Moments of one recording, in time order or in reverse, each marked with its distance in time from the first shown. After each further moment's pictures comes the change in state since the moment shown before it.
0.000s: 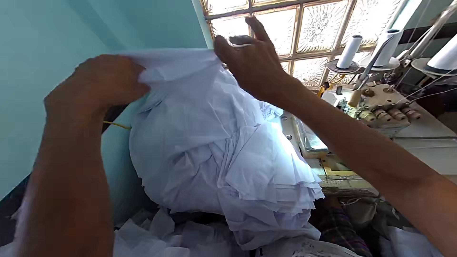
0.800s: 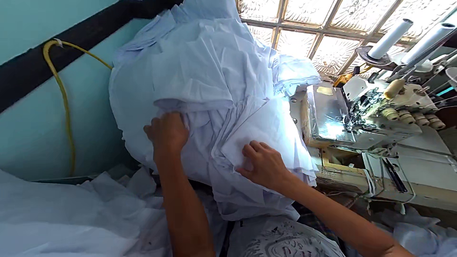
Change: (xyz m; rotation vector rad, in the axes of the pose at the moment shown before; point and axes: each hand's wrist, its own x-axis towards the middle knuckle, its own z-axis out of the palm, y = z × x) left_hand -0.131 0.148 0.131 -0.378 -0.222 -0.777; right_hand -0.216 -0.114 0.074 0.418 -0.374 0.240
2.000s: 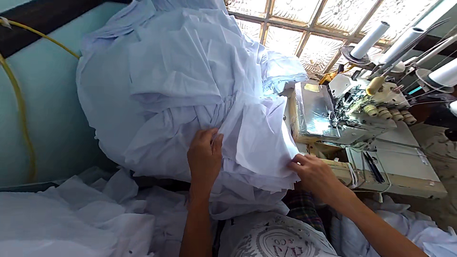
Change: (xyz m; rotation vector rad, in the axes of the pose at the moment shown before) left_hand -0.076 0.044 0.076 -0.545 0.156 0.264; right_hand -0.096 0.056 -0.083 -0.300 -0.227 0.081
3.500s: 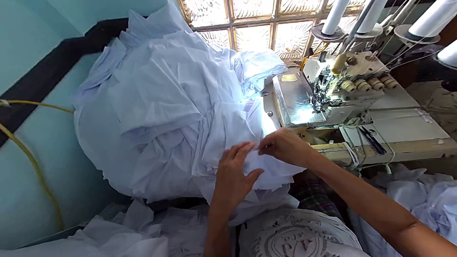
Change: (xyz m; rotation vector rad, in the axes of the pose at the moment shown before) left_hand -0.024 0.057 0.015 -0.087 -0.351 0.391; right_hand 0.069 -0.005 -0.034 0.501 -0.065 0.067
